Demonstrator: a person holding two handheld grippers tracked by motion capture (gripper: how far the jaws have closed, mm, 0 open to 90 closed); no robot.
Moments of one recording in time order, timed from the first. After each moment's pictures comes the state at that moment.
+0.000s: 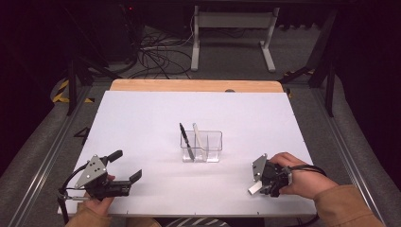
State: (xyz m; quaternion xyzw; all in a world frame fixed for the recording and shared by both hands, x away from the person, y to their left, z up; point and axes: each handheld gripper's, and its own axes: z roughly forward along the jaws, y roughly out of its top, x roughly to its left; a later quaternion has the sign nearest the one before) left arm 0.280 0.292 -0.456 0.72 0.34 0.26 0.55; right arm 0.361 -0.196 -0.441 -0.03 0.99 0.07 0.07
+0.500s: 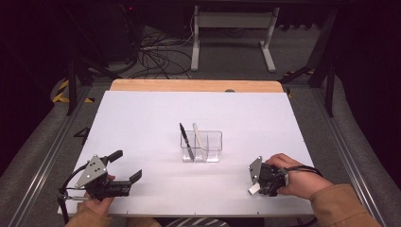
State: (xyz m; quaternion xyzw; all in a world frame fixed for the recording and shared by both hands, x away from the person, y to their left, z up) left arm 0.280 0.292 -0.456 0.72 0.34 0.26 0.55; right arm 0.362 -0.189 -0.448 -0.05 1.00 0.05 0.06
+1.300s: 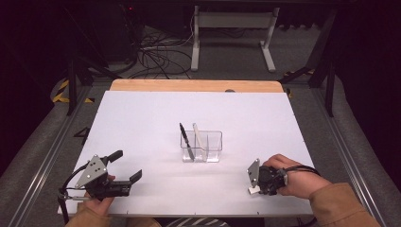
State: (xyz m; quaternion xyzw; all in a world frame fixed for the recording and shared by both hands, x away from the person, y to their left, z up) left arm 0.281 0.292 -0.457 0.72 0.34 0.25 0.55; right arm 0.360 -0.185 -0.448 -0.10 0.99 0.03 0.03
